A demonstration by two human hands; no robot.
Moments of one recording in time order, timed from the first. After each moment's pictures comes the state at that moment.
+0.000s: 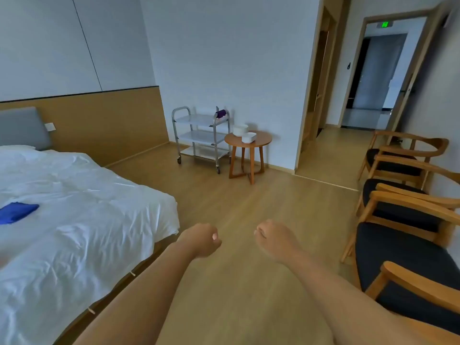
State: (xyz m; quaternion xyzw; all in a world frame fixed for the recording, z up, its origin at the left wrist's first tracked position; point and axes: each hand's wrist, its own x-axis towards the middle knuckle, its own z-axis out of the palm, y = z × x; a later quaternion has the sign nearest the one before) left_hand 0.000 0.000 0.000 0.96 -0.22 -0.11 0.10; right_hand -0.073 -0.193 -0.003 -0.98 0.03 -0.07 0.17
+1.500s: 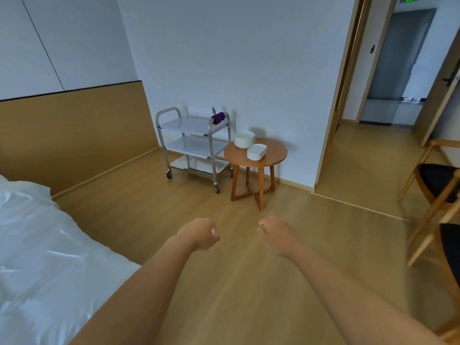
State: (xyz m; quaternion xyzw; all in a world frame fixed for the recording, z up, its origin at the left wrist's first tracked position) left_hand 0.622 -0.181 0.010 0.96 -0.21 -0.15 0.07; right_hand 0.555 -0.384 -0.016 -0.98 0.05 -0.01 0.21
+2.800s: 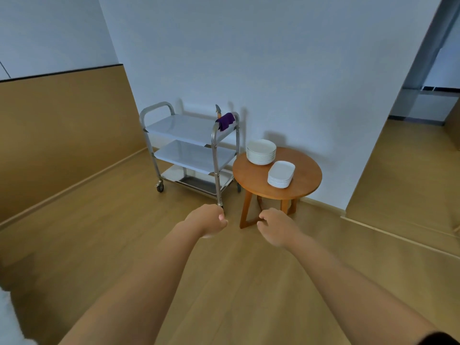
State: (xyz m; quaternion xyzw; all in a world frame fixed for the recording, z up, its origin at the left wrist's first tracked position) left_hand 1.172 -0.260 -0.002 0.95 -0.24 -0.15 0.11; right_hand 1.104 -0.447 -0.036 -0.97 0.06 0.02 0.22
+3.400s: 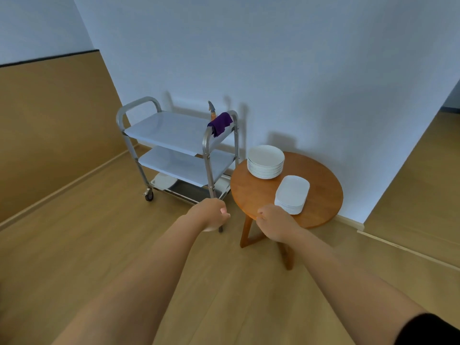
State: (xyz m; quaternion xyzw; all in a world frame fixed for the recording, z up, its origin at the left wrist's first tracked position) left_hand 1.444 -0.371 -0.025 0.95 -0.24 -0.17 0.12; right_hand 1.382 -0.552 -0.070 -0.97 0.06 0.05 0.25
